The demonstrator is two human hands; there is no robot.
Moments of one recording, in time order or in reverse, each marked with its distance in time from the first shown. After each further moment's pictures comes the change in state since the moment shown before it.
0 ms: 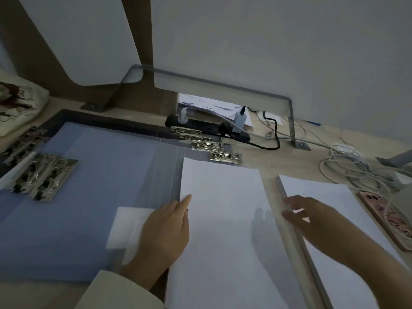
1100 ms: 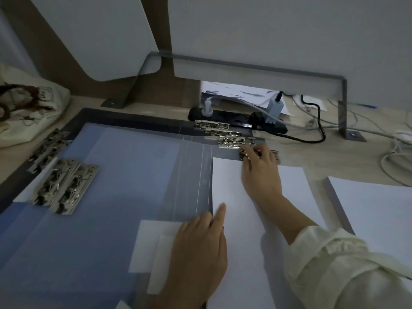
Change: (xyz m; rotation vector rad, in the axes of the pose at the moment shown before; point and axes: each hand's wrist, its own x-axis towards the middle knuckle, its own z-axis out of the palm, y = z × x) left_hand 0.004 -0.002 0.016 0.127 0.160 0.146; right_hand 0.193 -0.074 0.118 0.187 0.556 -0.278
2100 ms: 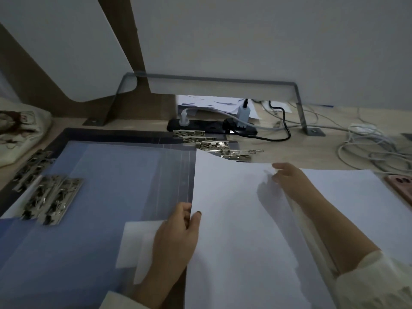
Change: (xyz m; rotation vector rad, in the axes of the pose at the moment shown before) left_hand 0.004 0.005 -0.022 -0.564 -0.079 -0.347; right_hand -0.036 0.050 -0.113 0.440 -0.269 0.646
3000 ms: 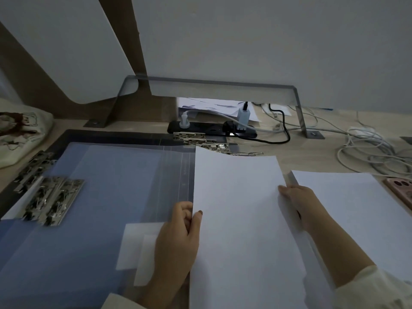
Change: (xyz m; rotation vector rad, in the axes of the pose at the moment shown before) left_hand -0.002 -0.011 0.012 -0.061 0.137 0.117; right_hand -0.007 0.029 -0.001 0.229 0.037 0.261
